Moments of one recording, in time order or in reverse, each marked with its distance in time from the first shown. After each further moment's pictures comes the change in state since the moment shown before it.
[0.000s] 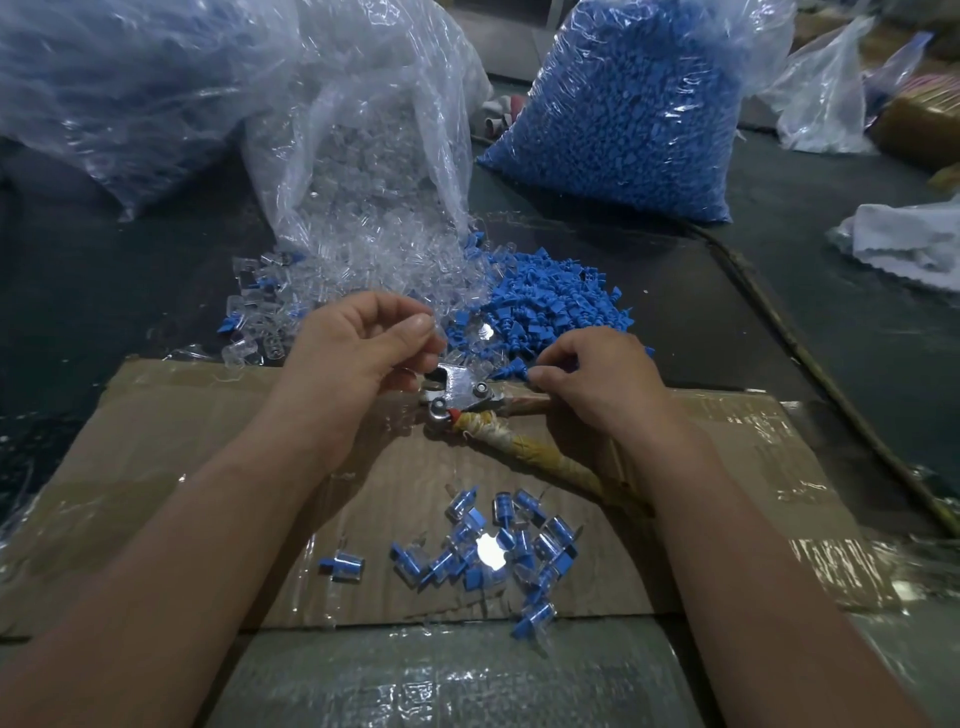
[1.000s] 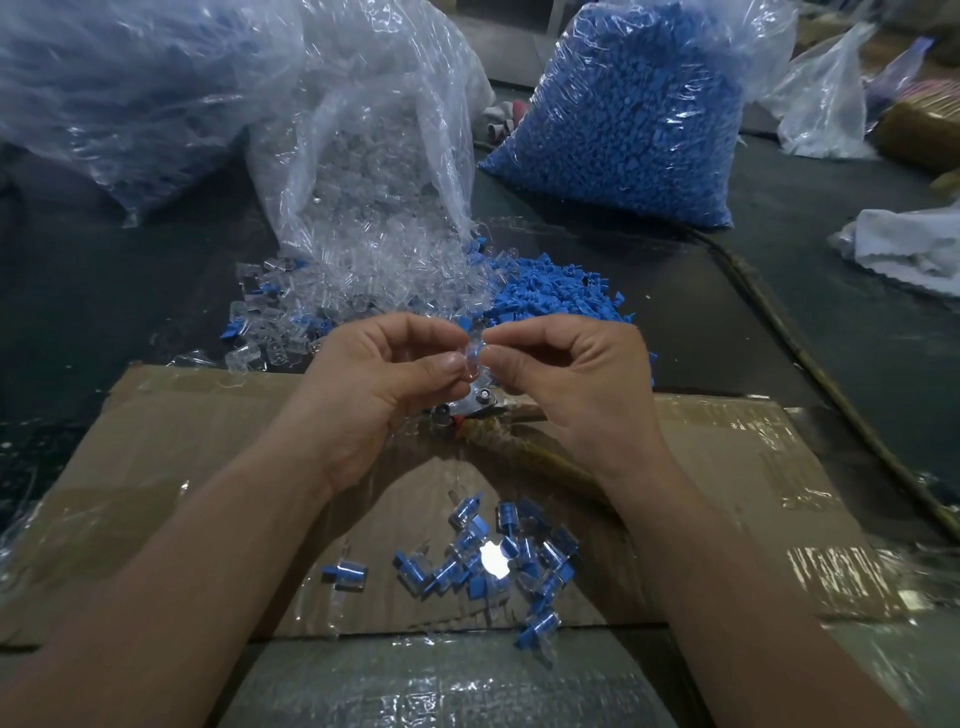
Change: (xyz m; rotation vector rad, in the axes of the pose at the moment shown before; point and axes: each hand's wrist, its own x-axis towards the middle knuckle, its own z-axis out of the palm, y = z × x) left_hand -0.006 0.003 0.009 -0.236 -0.143 -0.079; right_hand -0.039 -0.044 -0.003 0.840 0.179 -0.292
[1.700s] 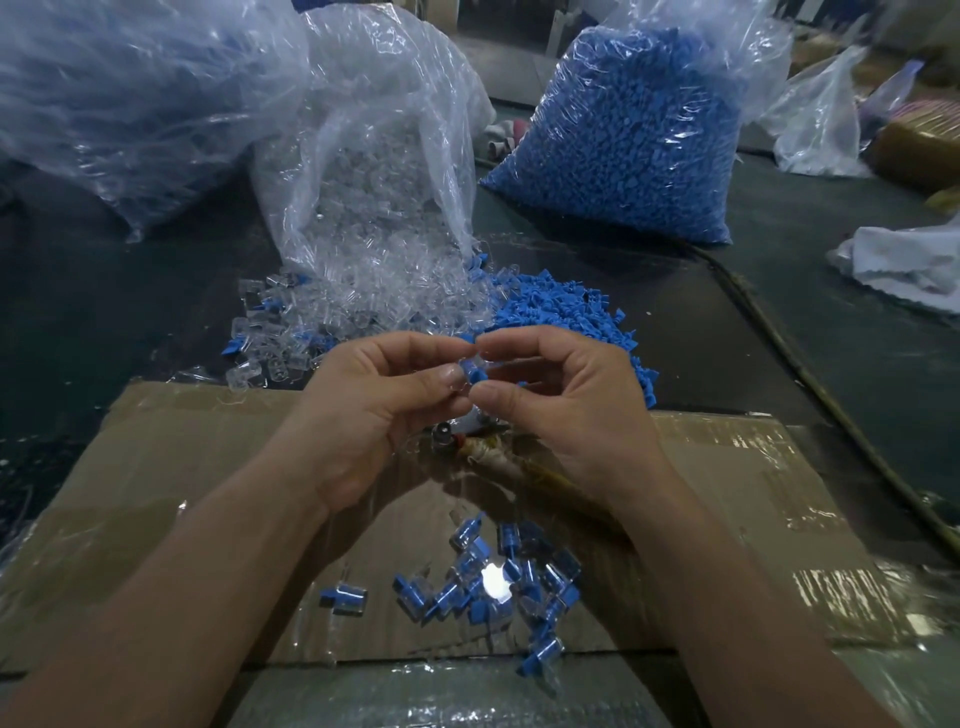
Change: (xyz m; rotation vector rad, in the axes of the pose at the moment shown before) left_hand 0.001 0.001 -0.004 -0.080 -0.038 -0.040; right_hand 0.001 -0.002 -0.003 0.009 -0.149 0.063
